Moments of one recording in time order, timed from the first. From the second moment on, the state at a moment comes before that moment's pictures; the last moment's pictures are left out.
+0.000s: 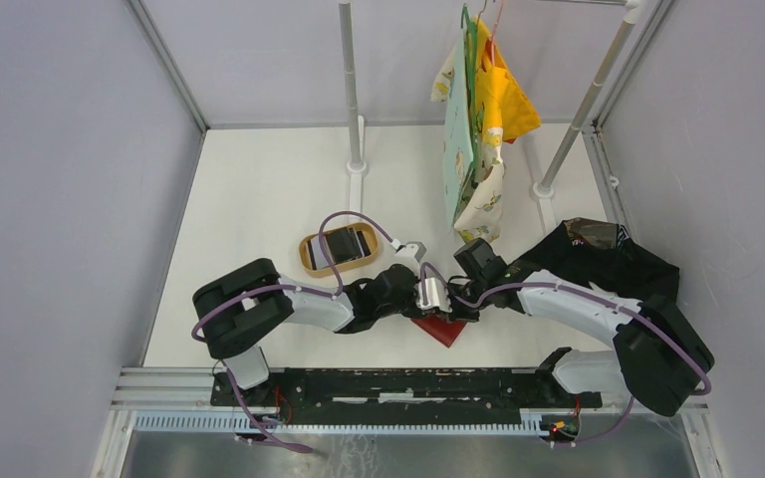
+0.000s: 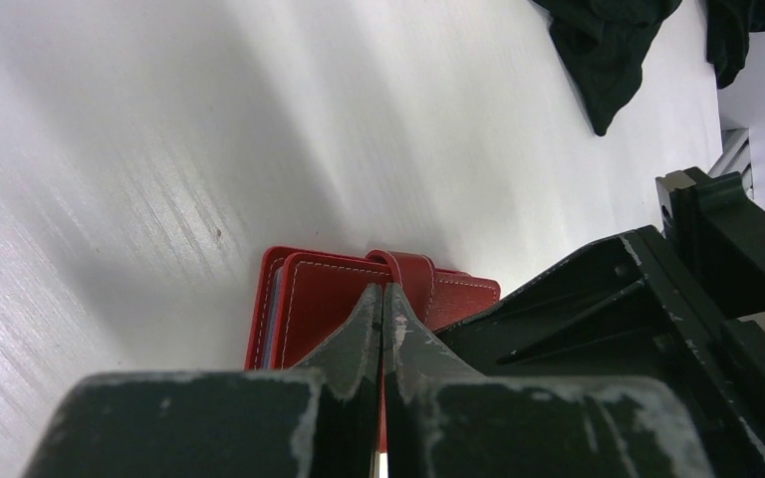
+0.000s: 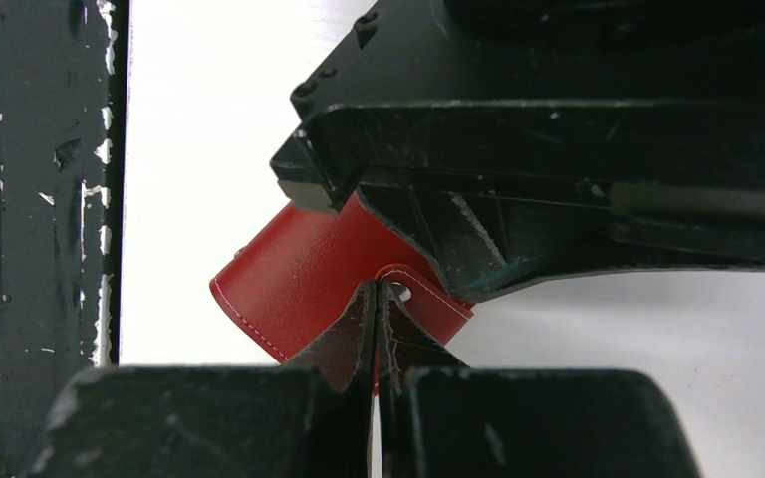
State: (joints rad) left arm -1.09 1.71 0.68 0.47 -0.08 -0.85; right arm 0.71 1.27 0.61 -0.44 -0.54 -0.90
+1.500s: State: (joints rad) left arm -1.10 1.63 0.63 0.52 -0.03 -0.85; right arm 0.72 1.29 0.61 -0.42 -0.52 -0.86
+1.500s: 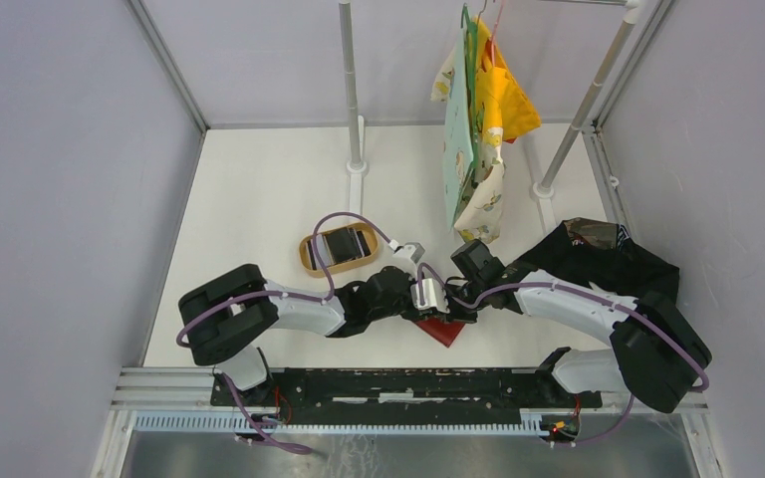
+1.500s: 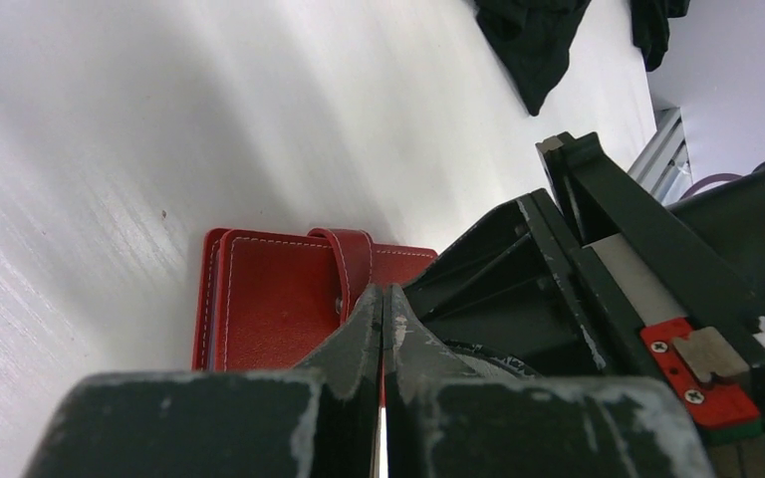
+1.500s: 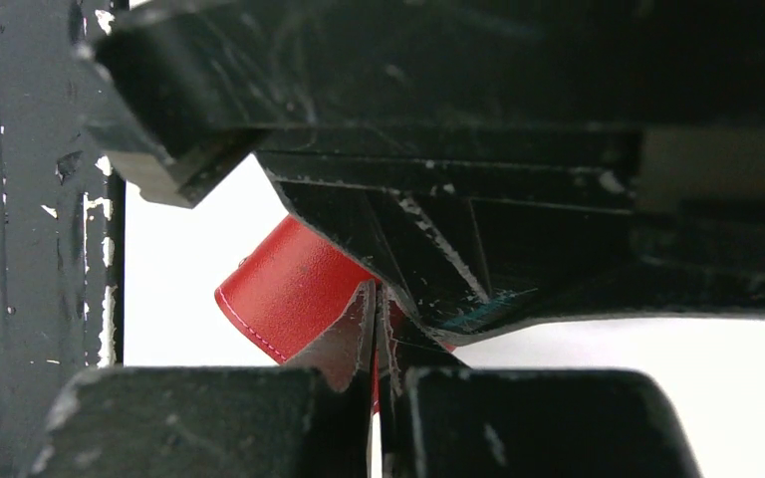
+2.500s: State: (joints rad) left arm -1.10 1.71 0.61 0.57 -0.03 -0.93; right arm 0.72 1.30 0.61 -0.42 -0.52 -0.86
